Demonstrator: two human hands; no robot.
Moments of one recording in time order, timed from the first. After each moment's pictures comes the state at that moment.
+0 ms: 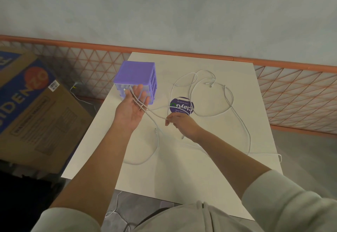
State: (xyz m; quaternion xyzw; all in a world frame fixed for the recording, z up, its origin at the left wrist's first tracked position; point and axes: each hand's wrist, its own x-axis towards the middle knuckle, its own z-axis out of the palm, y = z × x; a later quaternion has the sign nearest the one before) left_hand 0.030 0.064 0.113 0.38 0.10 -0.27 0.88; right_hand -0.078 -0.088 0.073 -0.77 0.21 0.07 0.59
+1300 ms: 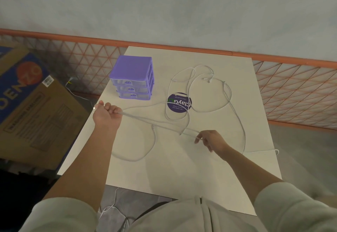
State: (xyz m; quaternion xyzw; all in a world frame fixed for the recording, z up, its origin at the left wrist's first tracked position) left_hand 0.068 0.112 0.070 0.32 0.27 -0.13 0.90; right_hand -0.163 -0.151 0.020 -0.75 0.33 0.11 0.56
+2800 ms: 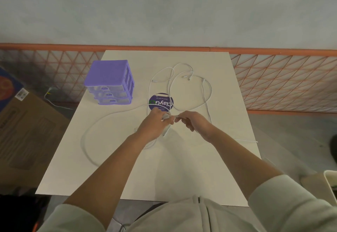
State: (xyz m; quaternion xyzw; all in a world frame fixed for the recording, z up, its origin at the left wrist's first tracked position) left_hand -0.038 -0.026 0.066 0.84 -0.32 -0.26 0.34; right_hand -0.146 -0.166 0.082 -0.73 0.28 0.06 0.62
